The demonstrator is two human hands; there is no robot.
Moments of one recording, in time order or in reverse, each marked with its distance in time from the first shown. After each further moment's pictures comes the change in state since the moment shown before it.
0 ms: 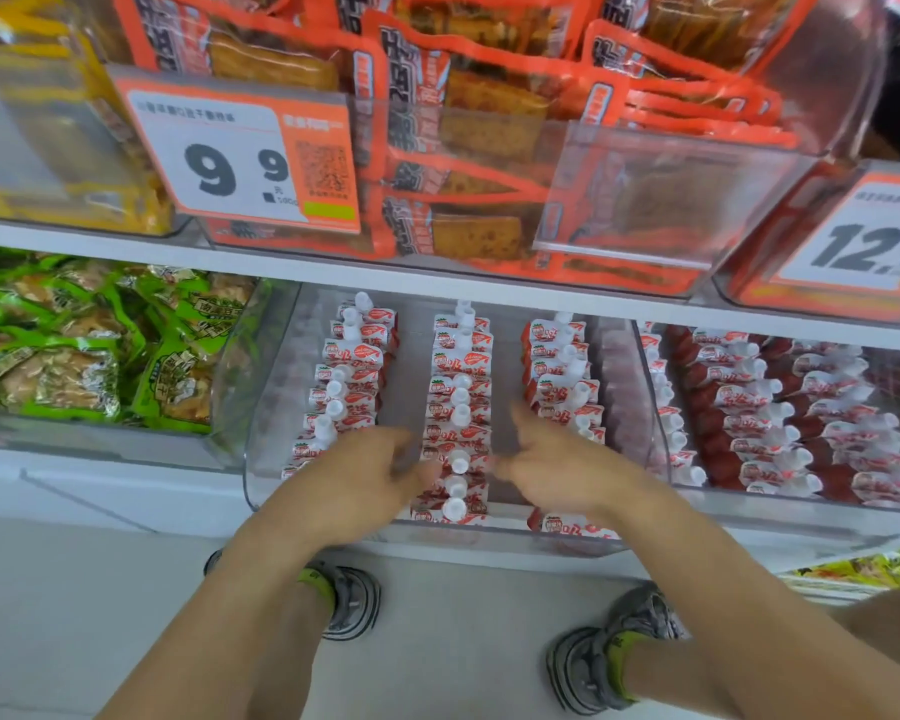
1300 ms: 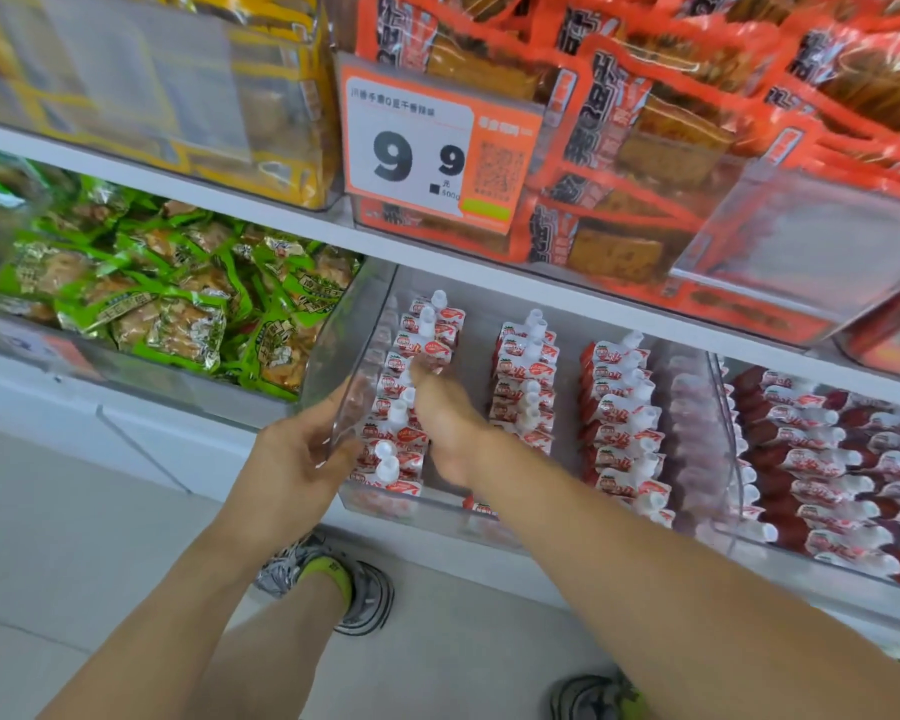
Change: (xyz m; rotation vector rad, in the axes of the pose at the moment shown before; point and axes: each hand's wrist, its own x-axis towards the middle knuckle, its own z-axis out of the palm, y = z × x) left_hand -0.045 -0.084 -0.016 -0.486 0.577 0.157; right_hand 0.129 -0.088 0.101 0.612 0.081 0.039
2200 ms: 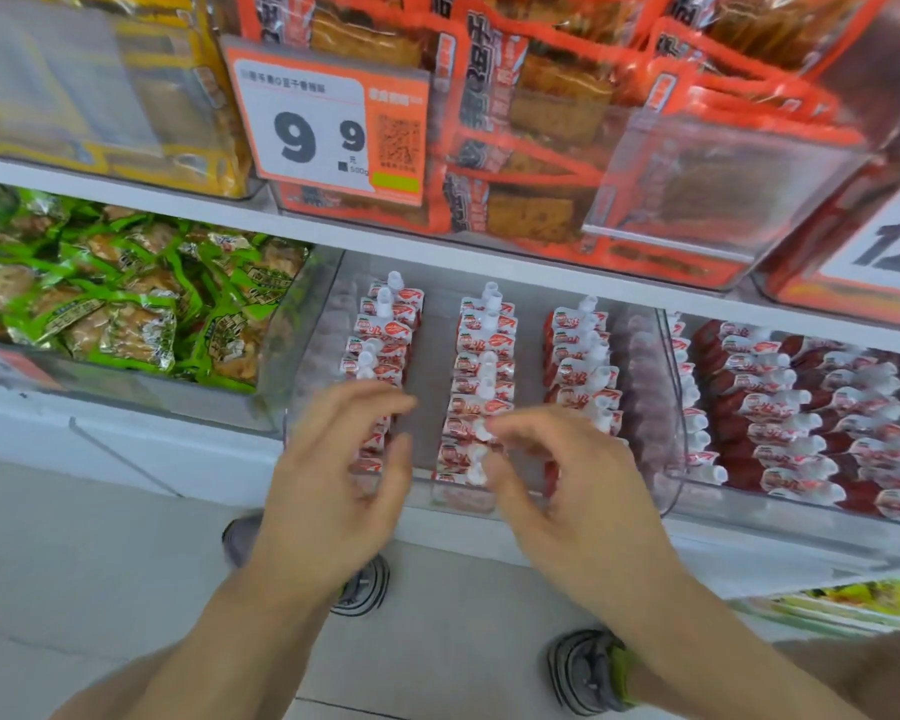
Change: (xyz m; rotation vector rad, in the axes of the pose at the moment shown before) left_hand -0.036 0.061 0.054 0.364 0.188 0.529; right_hand -0.168 0.046 -0.107 -0.637 0.349 -0.860
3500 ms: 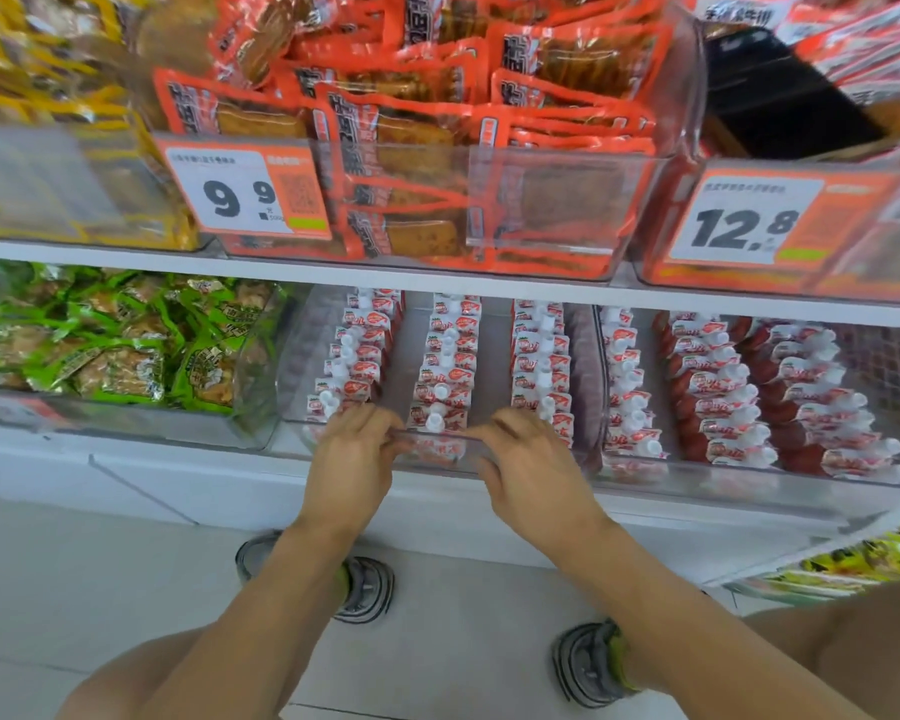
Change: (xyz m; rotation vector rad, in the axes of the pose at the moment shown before) left_hand 0.004 -0.042 0.074 0.353 -0.236 0.028; right_hand -0.001 0.088 0.018 -0.410 -0.076 -0.118
